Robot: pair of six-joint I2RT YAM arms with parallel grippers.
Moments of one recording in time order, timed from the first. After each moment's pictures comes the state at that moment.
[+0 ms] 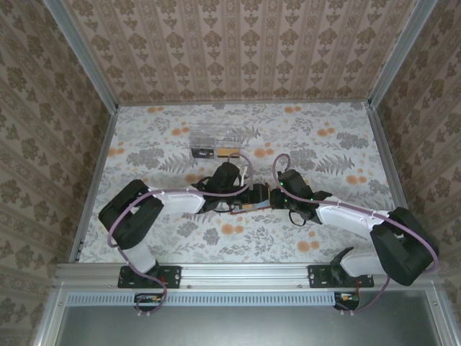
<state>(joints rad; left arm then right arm) -0.88 1.70 0.81 0.25 0.42 -0.86 0.59 1.32 0.57 -0.12 0.05 0.59</state>
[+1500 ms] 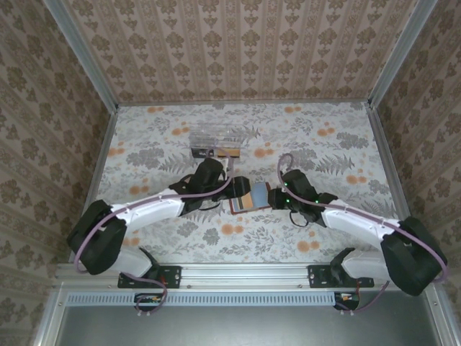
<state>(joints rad) -0.82 1.40 0.72 0.02 0.23 -0.82 0.60 1.27 0.58 -0.11 -0.06 0.60</state>
